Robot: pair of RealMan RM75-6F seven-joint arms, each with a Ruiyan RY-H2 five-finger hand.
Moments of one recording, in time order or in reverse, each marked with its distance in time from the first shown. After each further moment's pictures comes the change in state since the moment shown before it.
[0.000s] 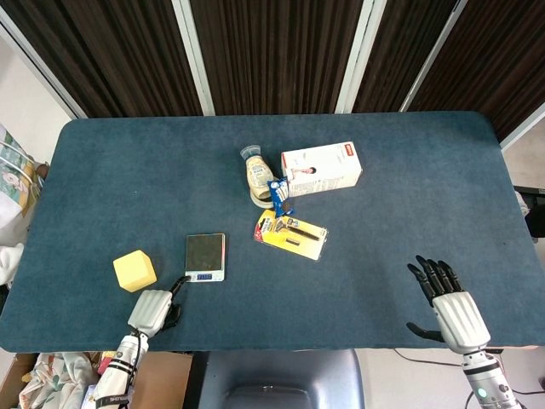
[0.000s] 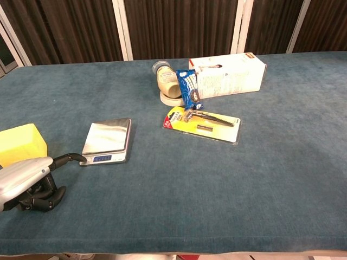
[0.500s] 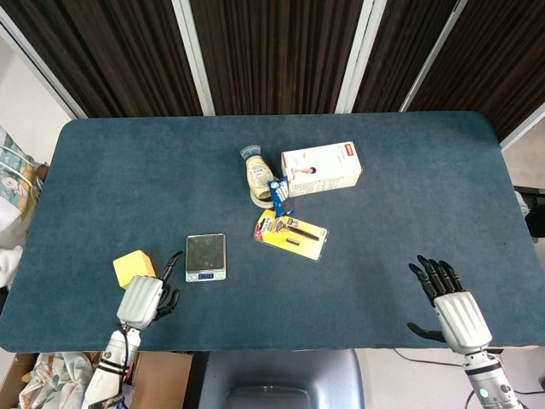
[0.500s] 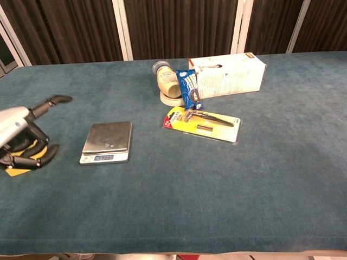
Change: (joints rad) left arm 0.030 0.038 -0.035 -0.028 0.250 0.293 -0.104; right arm 0.000 0.007 -0.002 -0.004 0.000 -0.002 0.012
